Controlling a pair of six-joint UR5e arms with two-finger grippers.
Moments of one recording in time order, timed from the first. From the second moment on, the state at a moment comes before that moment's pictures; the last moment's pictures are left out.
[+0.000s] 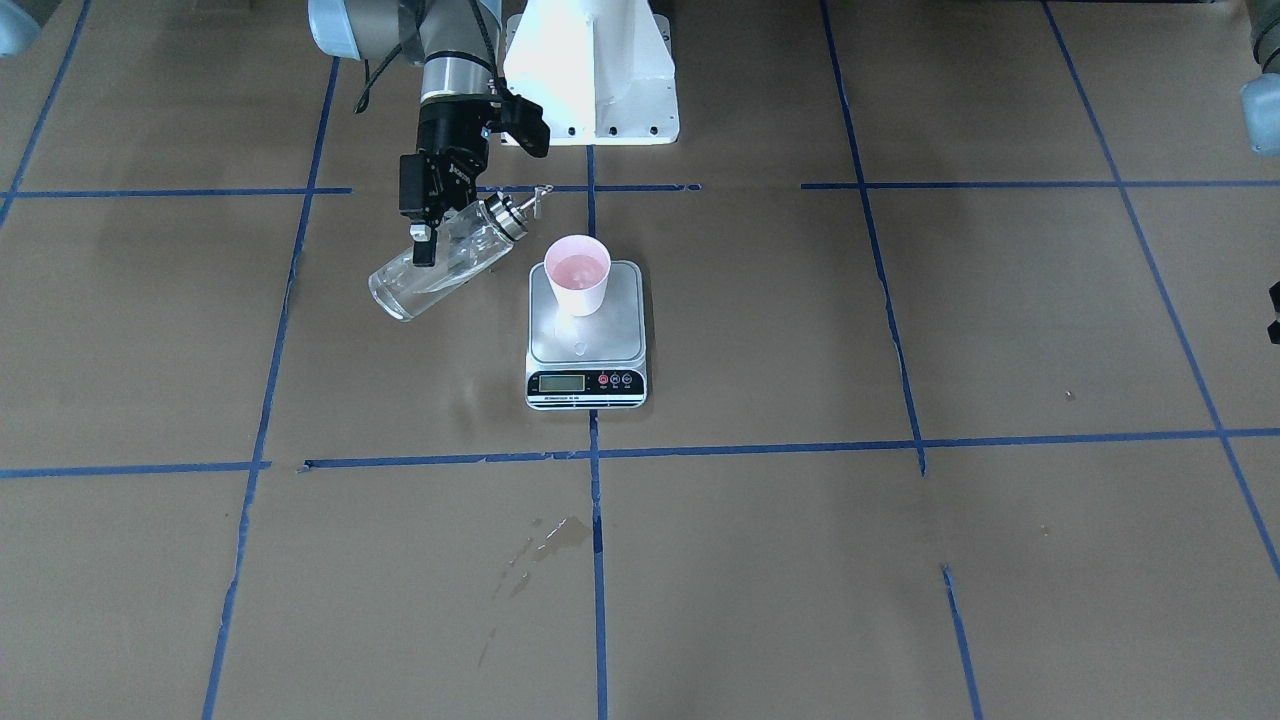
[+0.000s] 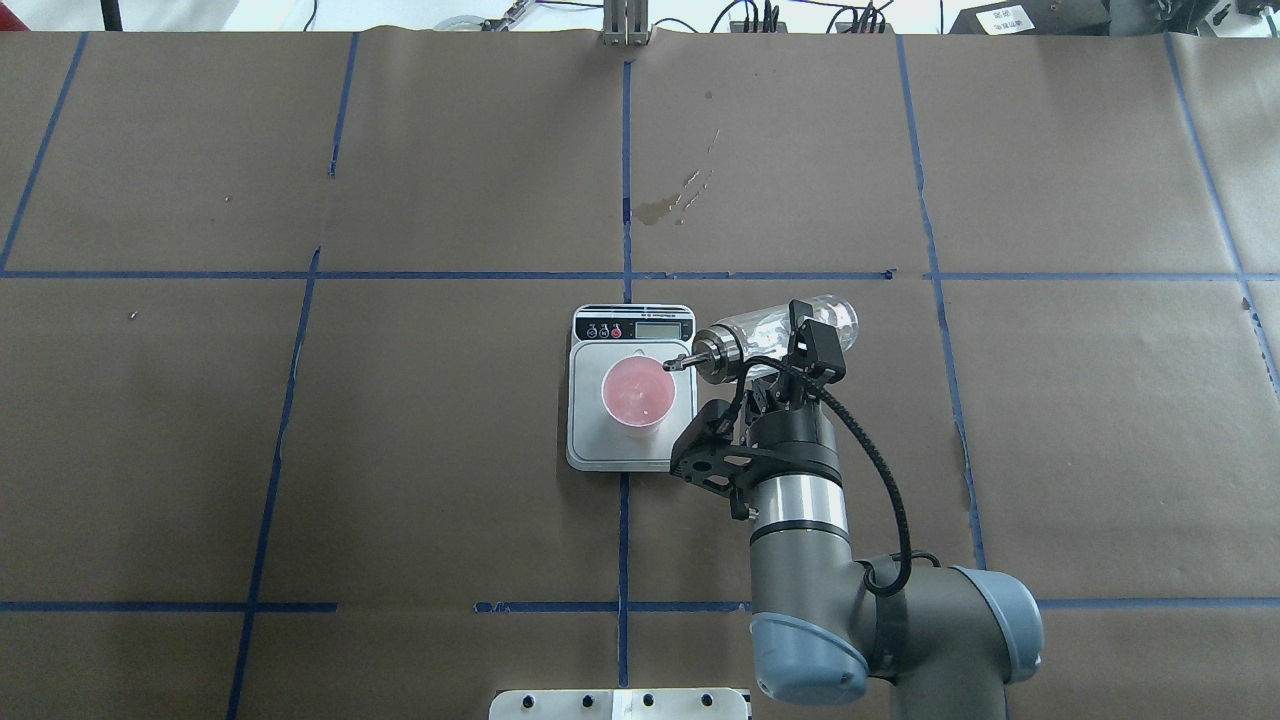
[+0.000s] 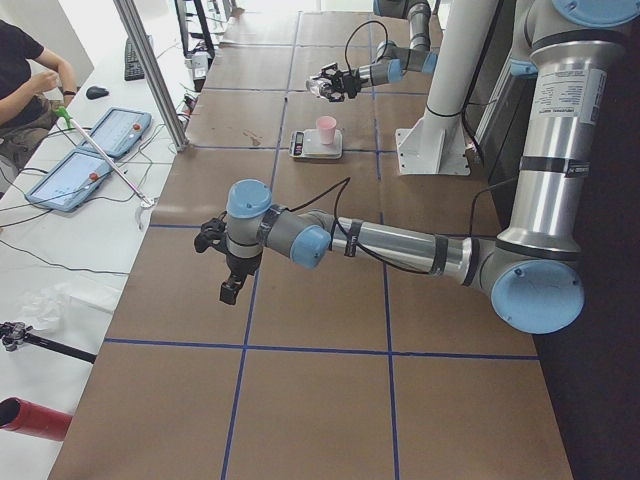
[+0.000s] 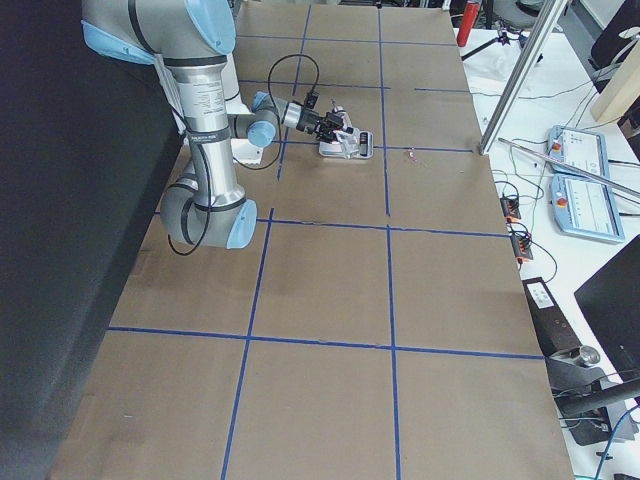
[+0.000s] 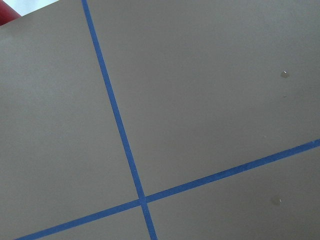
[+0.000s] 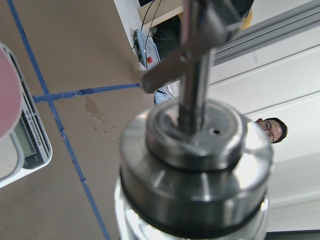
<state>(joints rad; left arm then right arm) -1.40 -1.66 -1.64 -1.85 -2.20 -0.07 0.13 -1.22 1.89 -1.43 0.41 0.33</state>
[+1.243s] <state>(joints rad) -1.44 -1.67 -1.69 -1.85 -2.20 -0.07 0.34 -1.42 2.02 -1.11 0.90 1.01</state>
